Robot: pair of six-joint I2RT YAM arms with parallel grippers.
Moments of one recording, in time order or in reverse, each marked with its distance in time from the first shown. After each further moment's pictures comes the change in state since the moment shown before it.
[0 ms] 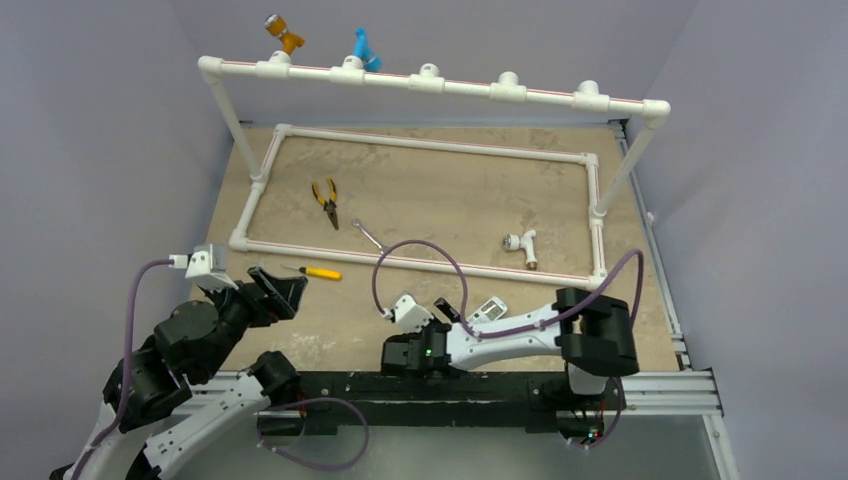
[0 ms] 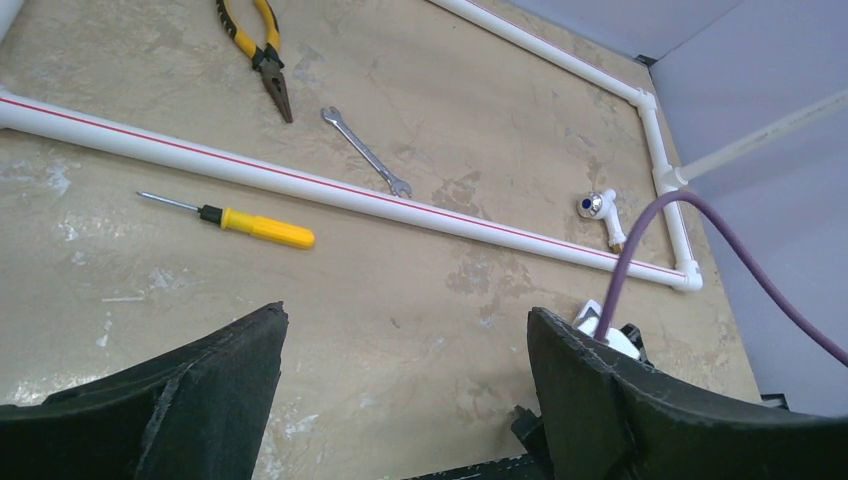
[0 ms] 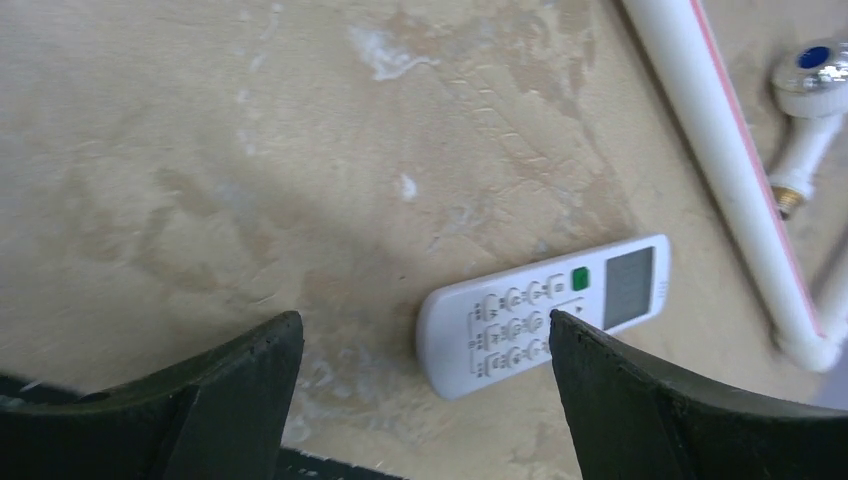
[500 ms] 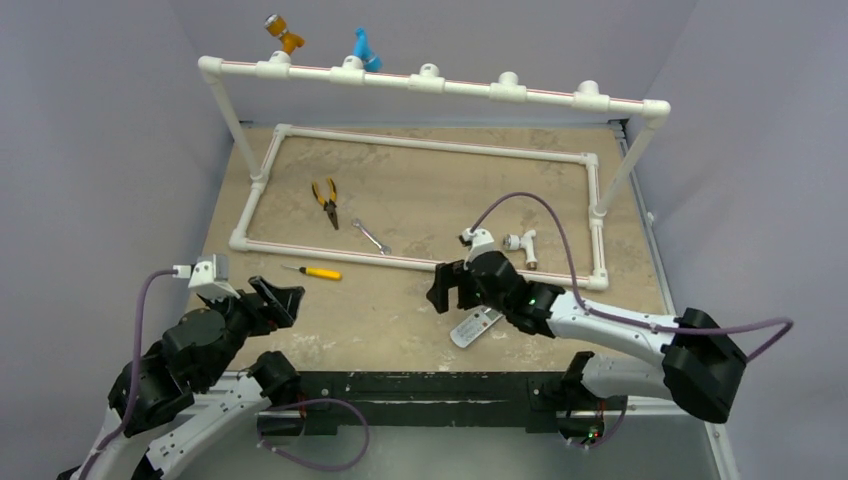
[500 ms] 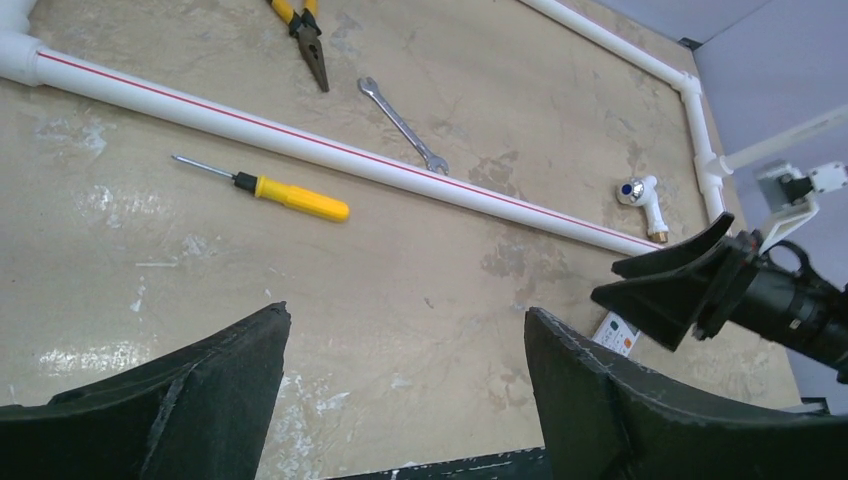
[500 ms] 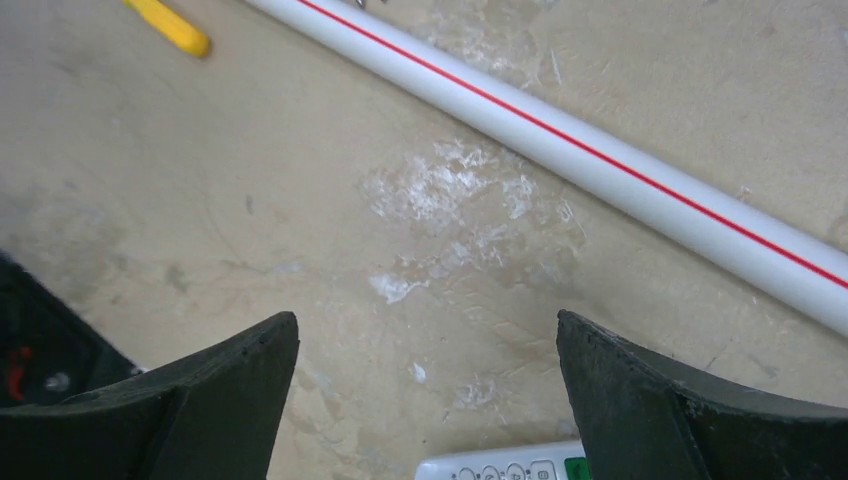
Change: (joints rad) left arm 0.000 -0.084 -0.048 -0.082 -0.034 -0.027; right arm -0.481 -0.589 -0.504 0.838 -0.535 -0.174
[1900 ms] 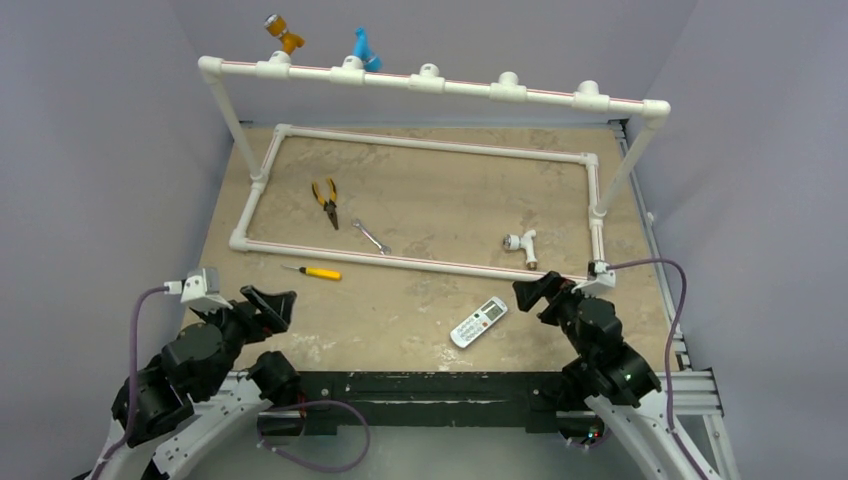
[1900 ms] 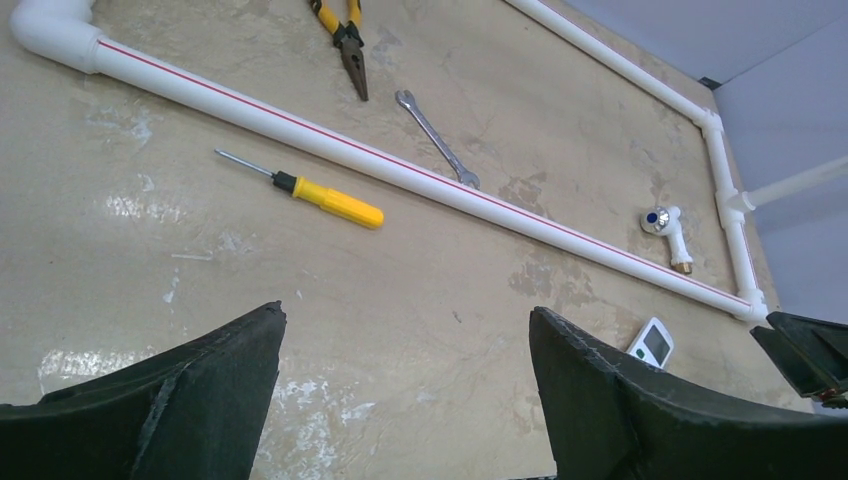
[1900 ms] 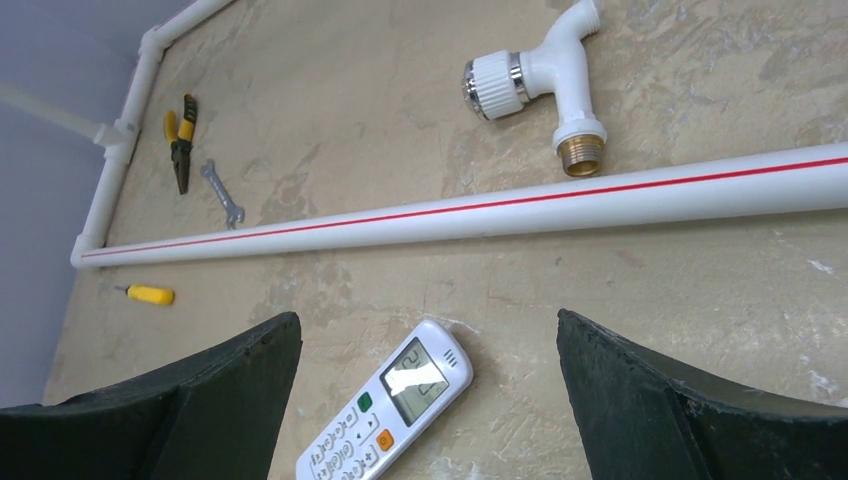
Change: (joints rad) left arm 0.000 -0.135 -0.096 -0.033 -0.076 -0.024; right arm -0.490 -1.149 -0.362 -0.460 -0.018 0.188
